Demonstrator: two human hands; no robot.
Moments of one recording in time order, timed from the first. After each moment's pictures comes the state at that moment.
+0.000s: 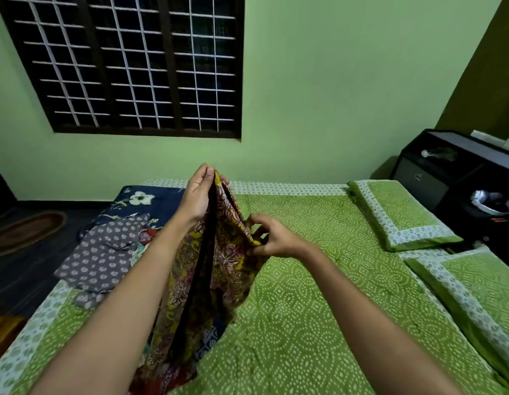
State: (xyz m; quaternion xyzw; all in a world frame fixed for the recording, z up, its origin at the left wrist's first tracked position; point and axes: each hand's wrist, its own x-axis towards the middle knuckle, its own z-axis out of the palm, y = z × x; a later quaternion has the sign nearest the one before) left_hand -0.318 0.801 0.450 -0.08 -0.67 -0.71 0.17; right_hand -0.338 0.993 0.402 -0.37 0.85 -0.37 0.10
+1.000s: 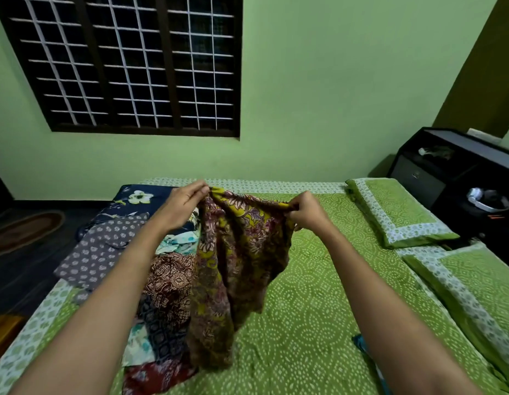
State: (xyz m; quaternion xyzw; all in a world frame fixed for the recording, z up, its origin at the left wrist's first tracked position) left_hand -0.304 0.752 0.436 -0.10 -0.91 -0.38 0.16; right_hand -0.365 1.026 0.432 -0.07 0.94 -0.33 0.00
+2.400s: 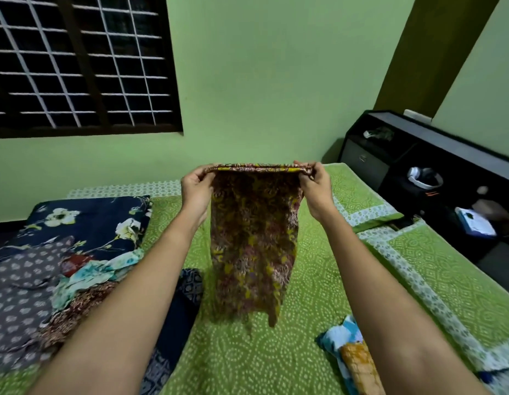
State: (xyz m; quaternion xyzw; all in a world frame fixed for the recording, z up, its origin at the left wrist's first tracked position) left_hand -0.469 0.936 0.436 0.06 -0.60 -0.78 0.14; right_hand -0.475 1.161 0.438 0.03 0.70 -0.69 -0.16
